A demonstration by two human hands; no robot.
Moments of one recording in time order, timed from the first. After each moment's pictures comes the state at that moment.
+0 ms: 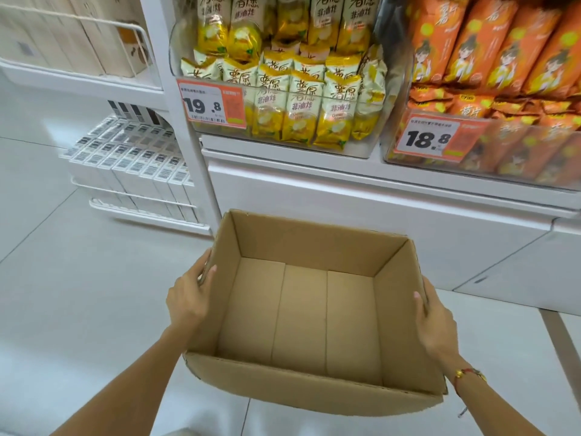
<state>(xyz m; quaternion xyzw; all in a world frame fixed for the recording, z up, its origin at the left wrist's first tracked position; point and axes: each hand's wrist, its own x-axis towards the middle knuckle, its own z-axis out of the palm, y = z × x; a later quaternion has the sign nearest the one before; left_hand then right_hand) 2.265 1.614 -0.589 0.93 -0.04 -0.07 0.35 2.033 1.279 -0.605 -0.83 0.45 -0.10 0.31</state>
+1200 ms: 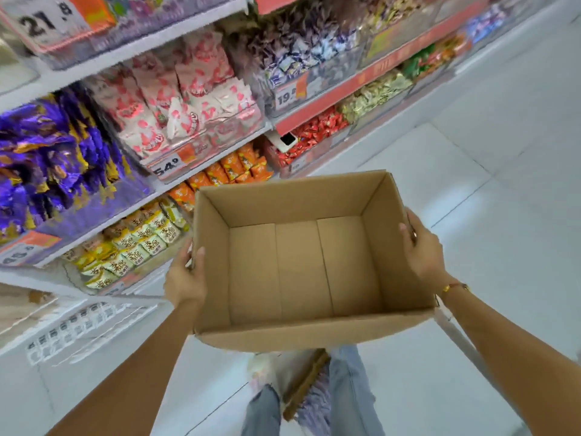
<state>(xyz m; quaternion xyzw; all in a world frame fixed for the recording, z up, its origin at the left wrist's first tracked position) 2.137 1.440 -0.061 0.86 -0.27 -0.25 0.34 1.748 1.302 -0.050 -0.63 0.68 -0.19 0.31</state>
